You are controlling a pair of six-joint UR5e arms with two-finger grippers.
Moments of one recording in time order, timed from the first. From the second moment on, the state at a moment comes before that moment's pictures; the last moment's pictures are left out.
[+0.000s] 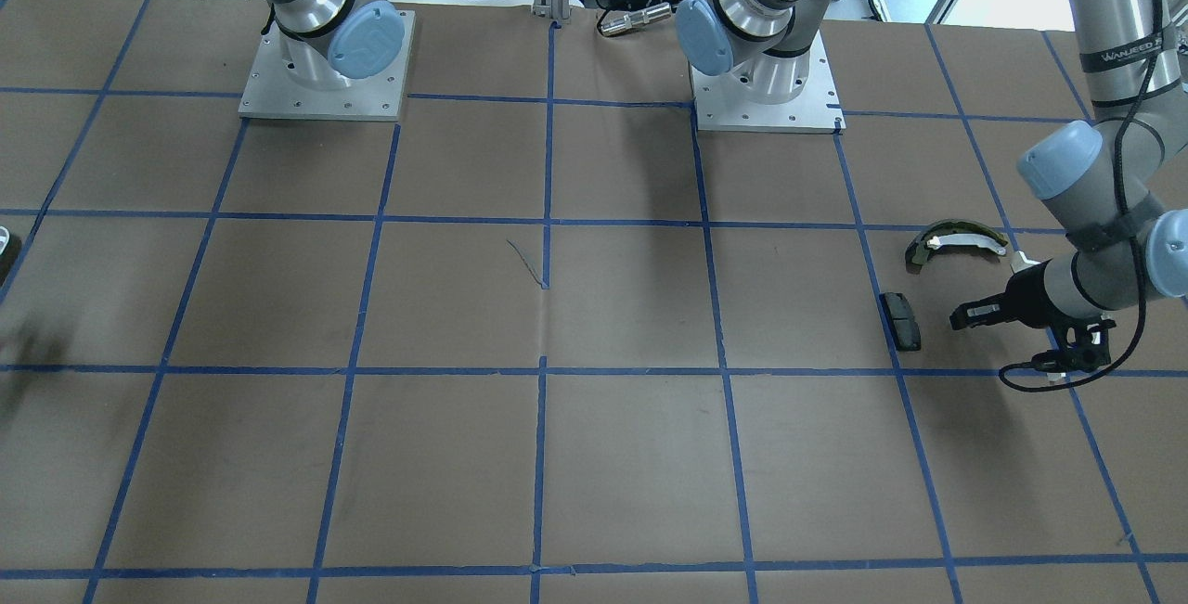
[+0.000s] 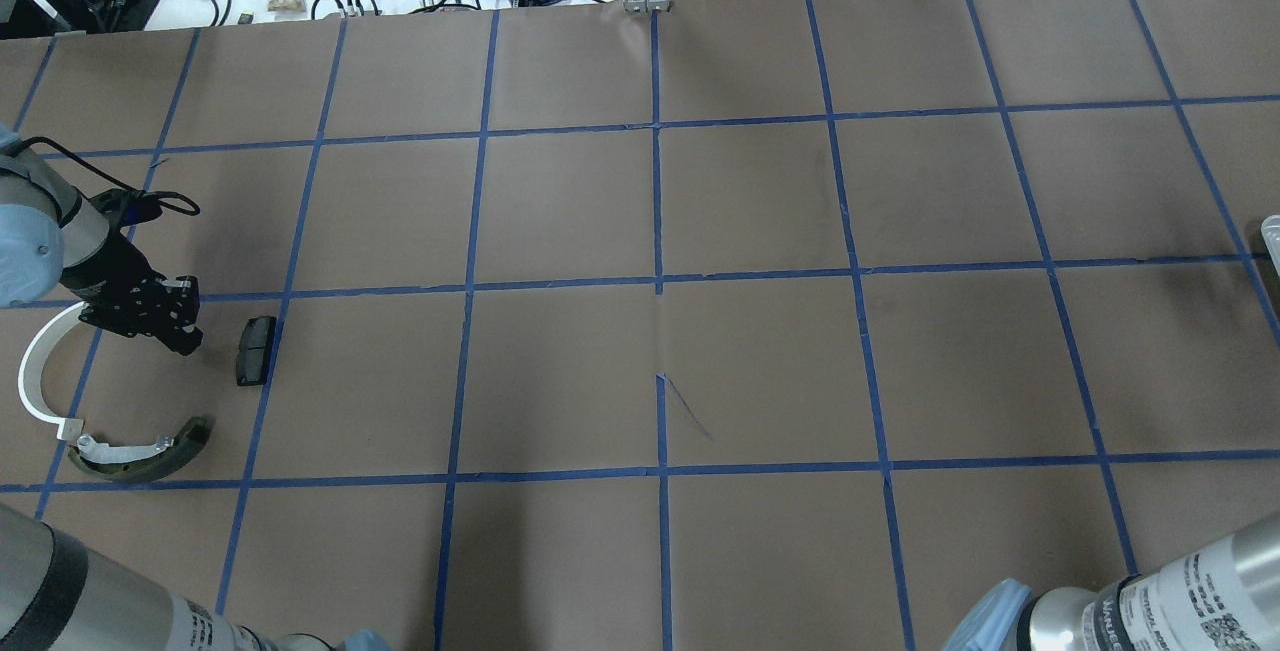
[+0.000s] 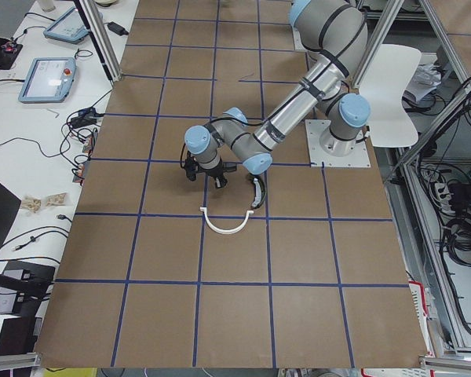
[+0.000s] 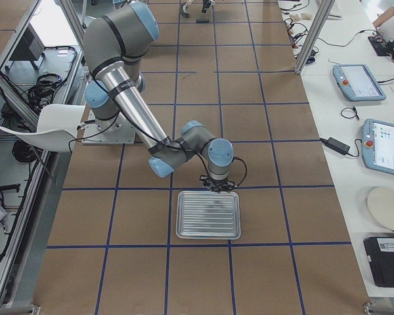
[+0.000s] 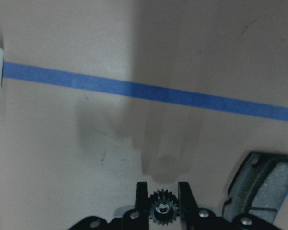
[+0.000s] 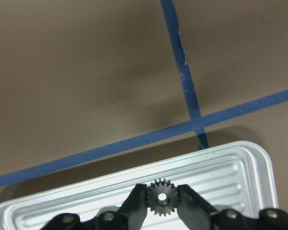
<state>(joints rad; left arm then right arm) -0.95 -2.00 -1.82 -1.12 1.64 0.44 0.74 -1.13 1.72 -2.21 -1.55 -2.11</state>
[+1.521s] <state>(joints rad) -1.03 -1.91 -1.74 -1.25 1.64 0.43 1.80 -1.18 1.78 -2.29 -1.50 -0.26</state>
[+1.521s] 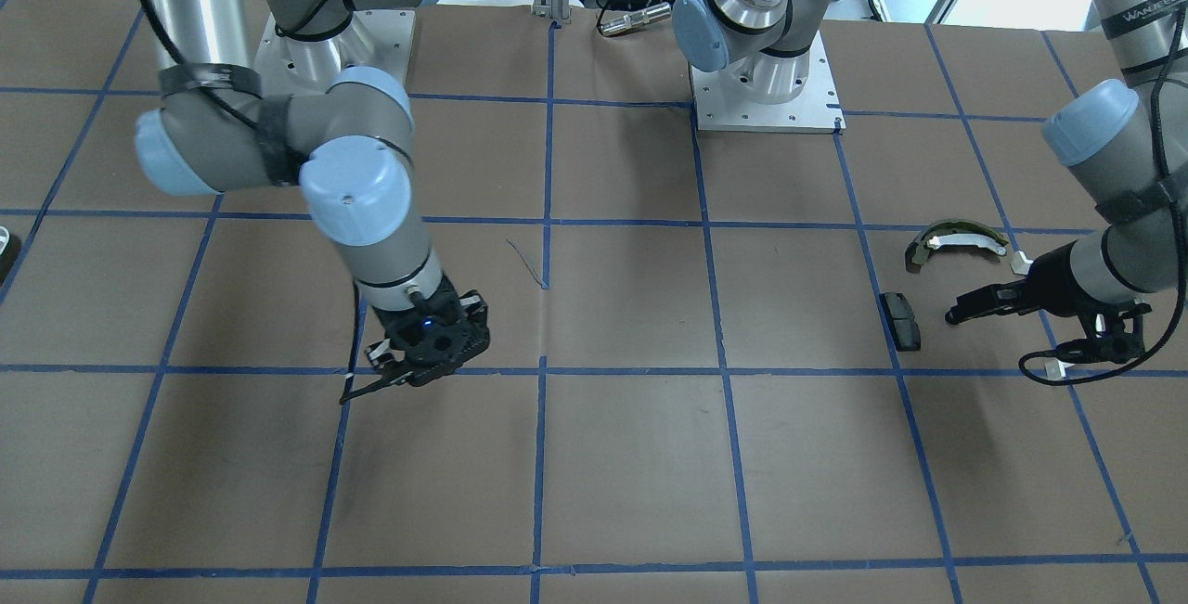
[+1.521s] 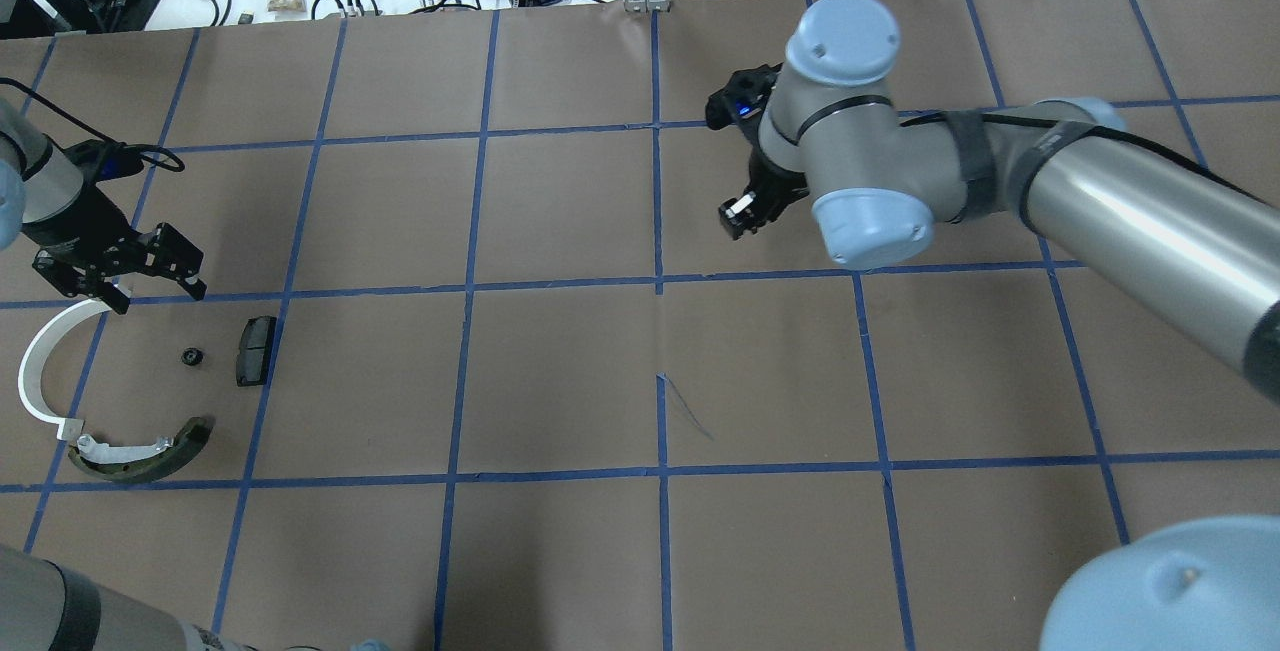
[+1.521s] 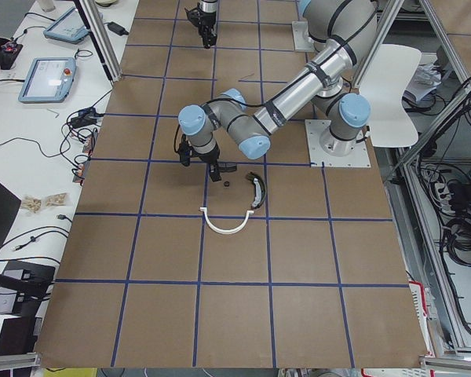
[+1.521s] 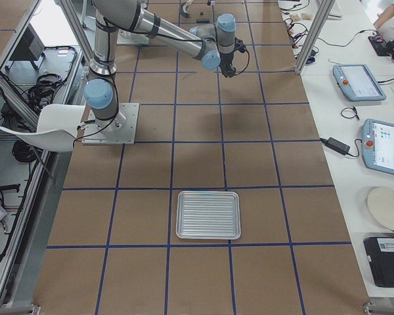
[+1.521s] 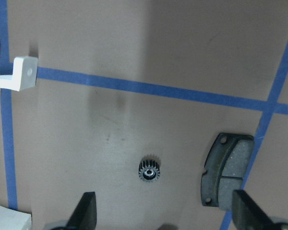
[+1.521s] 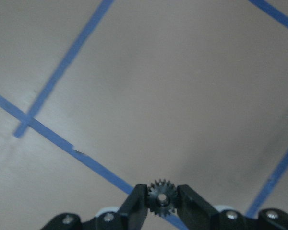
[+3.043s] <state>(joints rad) -1.52 -1.89 -1.72 -1.24 1.61 0.13 1.77 -1.25 1.74 -2.16 -1.52 0.02</state>
